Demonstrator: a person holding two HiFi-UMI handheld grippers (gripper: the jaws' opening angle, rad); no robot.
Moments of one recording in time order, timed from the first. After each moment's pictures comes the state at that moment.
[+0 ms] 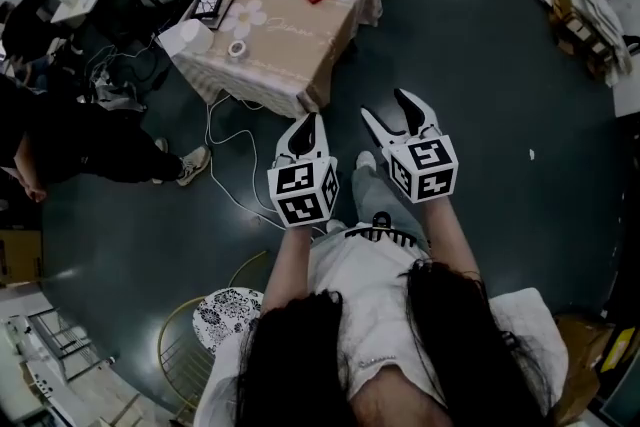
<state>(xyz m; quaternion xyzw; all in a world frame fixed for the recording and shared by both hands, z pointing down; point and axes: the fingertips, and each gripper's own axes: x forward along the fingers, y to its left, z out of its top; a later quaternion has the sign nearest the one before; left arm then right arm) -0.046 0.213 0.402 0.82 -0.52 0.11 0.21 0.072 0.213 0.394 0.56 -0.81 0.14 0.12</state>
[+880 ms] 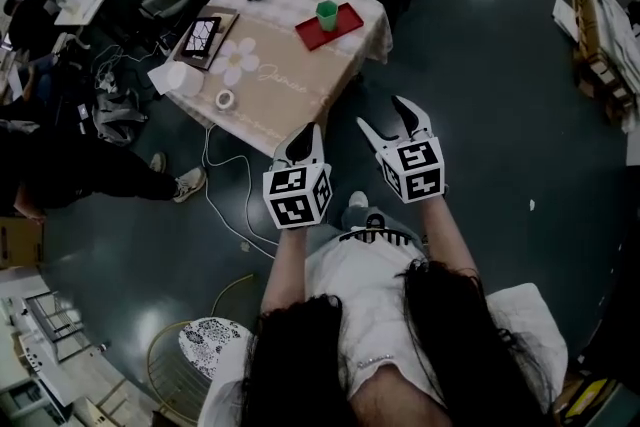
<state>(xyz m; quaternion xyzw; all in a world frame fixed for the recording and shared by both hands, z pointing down) 0.033 0.033 0.431 0.79 -0.54 0.14 0.25 0.151 0.013 0.435 0.50 -0.83 0.15 0.18</state>
